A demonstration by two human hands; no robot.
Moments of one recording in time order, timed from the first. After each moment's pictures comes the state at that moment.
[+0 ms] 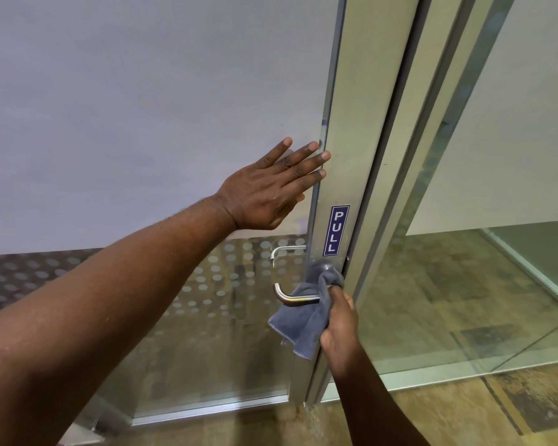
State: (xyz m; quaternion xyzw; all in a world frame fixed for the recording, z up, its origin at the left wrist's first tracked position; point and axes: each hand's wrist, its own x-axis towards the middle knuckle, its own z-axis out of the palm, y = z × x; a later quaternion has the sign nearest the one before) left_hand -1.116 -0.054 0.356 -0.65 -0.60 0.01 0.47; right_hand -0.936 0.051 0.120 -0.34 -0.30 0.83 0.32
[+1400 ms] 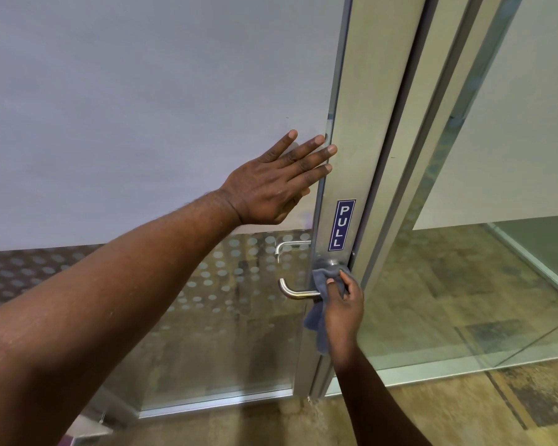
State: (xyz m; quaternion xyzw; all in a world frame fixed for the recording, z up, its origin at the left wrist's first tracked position) left_hand -1.117 -0.054 0.356 -0.65 -0.59 0.02 0.47; right_hand -0.934 0.044 0.116 -0.36 -0.58 0.59 0.43
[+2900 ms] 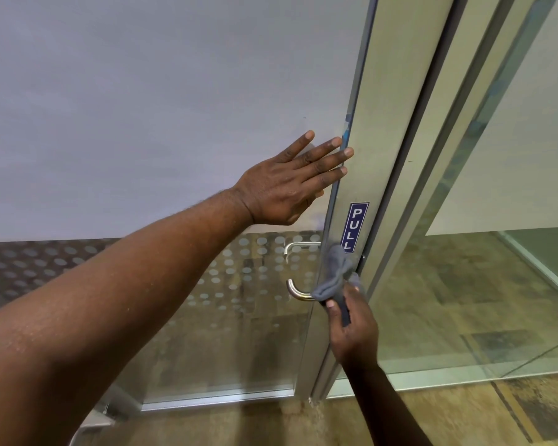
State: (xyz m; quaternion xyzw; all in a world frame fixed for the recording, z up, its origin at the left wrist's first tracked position) left_hand -1.112 -0.056 0.359 -0.65 -0.60 0.03 0.47; right_hand -0.893 0.040 0.112 -0.17 -0.84 0.29 0.42
